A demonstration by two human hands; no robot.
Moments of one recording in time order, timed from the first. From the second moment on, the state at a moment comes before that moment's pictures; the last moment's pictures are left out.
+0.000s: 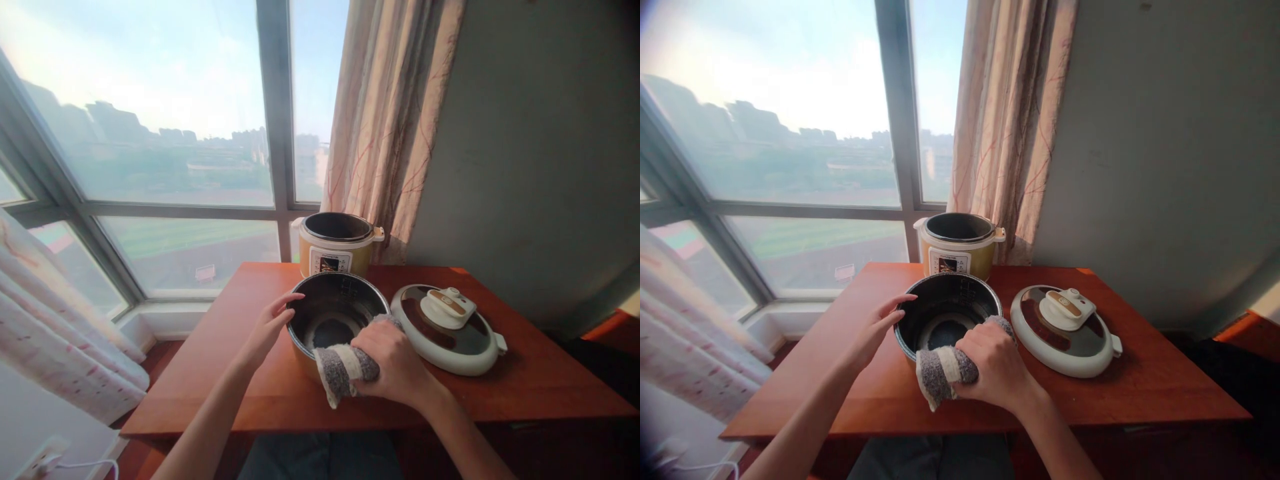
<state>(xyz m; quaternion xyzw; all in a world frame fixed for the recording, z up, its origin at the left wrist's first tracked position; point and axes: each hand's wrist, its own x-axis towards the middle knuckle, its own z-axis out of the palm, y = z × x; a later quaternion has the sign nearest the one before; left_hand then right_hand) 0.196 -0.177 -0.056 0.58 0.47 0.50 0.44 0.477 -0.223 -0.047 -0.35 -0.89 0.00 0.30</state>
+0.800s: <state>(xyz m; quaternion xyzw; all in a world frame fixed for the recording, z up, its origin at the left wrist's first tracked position) 0.210 -0.206 -0.050 0.65 0.54 0.46 0.28 0.450 -0.229 -0.042 -0.36 -0.90 -0.01 0.23</state>
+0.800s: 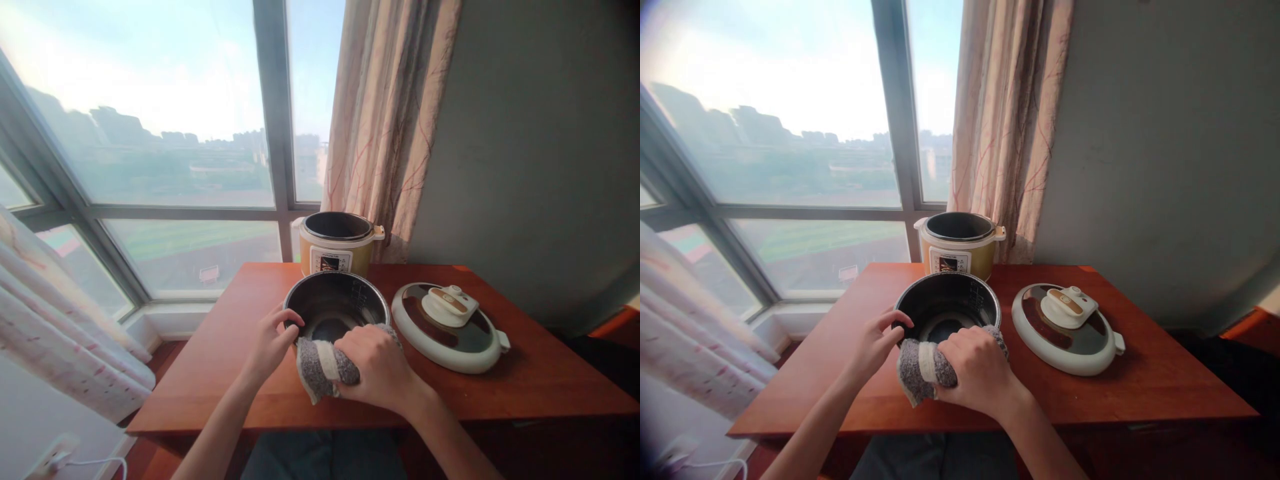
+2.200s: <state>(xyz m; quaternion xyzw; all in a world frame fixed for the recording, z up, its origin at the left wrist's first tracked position) 0.216 -0.229 -0.057 0.67 0.58 0.43 0.18 0.455 -0.230 -0.048 -0.36 -0.90 -0.02 0.23</state>
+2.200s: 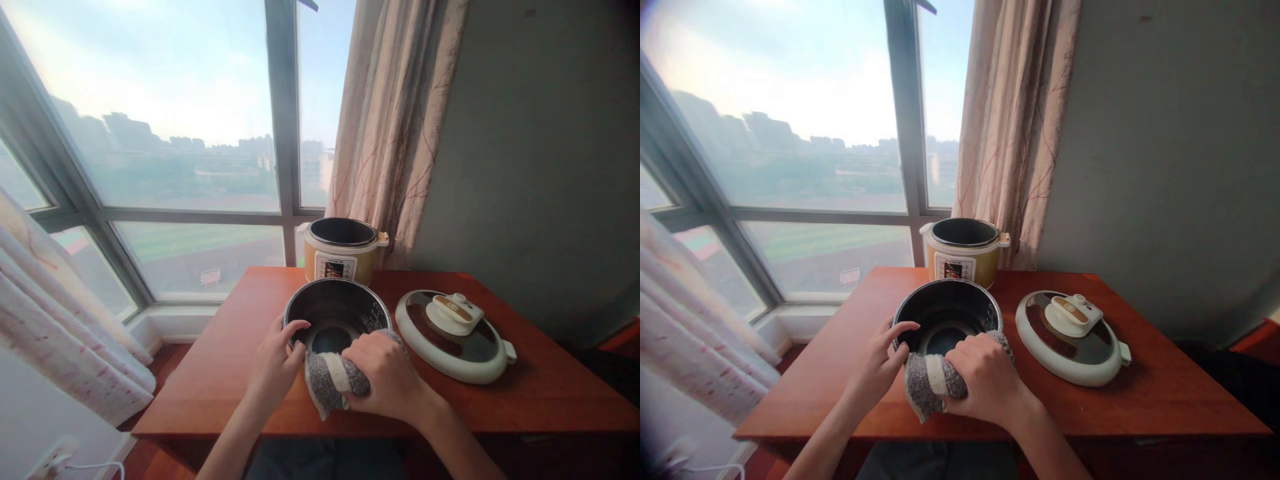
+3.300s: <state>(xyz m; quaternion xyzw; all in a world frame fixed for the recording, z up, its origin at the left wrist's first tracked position) 0.227 -0.220 -0.077 0.52 0.48 0.62 0.34 0.469 -0.215 -0.033 -0.34 -0.92 0.00 0.20</state>
